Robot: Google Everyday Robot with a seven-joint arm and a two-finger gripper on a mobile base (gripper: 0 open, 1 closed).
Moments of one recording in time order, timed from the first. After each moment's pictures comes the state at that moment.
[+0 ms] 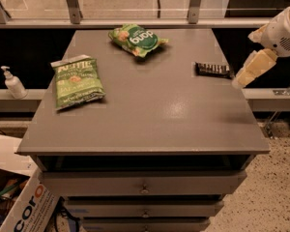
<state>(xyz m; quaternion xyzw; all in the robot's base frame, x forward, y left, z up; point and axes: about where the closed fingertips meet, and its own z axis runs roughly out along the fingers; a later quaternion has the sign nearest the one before) 0.602 -0.270 0.912 -0.51 0.81 0.05 0.29</state>
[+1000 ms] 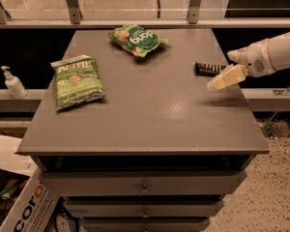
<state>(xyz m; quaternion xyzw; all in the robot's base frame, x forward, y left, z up) 0.649 -0.237 0.851 -0.42 0.79 0.19 0.39</state>
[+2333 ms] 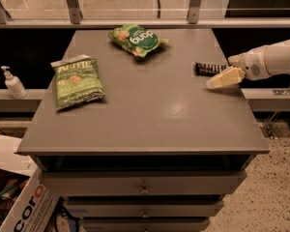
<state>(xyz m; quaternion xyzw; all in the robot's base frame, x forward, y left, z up) 0.685 -0.261 0.819 -0.38 0.81 0.18 0.41</state>
